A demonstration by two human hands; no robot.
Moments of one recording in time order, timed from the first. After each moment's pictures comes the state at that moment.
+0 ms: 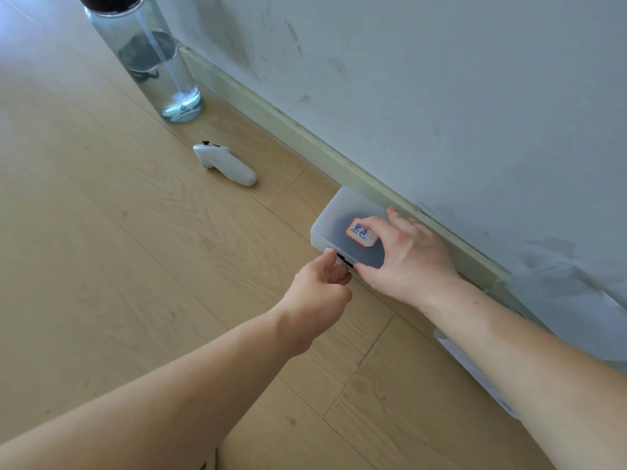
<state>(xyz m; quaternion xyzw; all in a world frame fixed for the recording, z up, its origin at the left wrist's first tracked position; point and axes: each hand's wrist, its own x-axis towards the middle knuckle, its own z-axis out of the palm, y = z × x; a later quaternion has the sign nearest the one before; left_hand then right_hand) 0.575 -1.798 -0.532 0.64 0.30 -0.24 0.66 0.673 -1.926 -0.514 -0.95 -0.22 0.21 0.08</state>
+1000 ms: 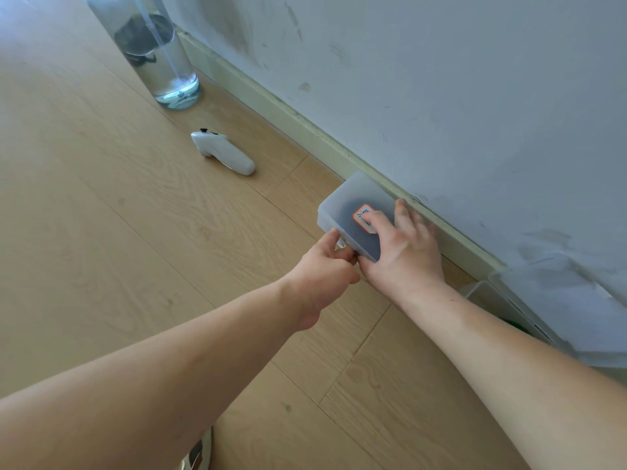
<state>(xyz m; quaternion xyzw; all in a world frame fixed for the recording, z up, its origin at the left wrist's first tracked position) 0.590 -1.798 -0.538 0.61 0.26 -0.25 0.70 0.662 -1.928 -0.543 -0.97 -0.18 0.16 0.08</state>
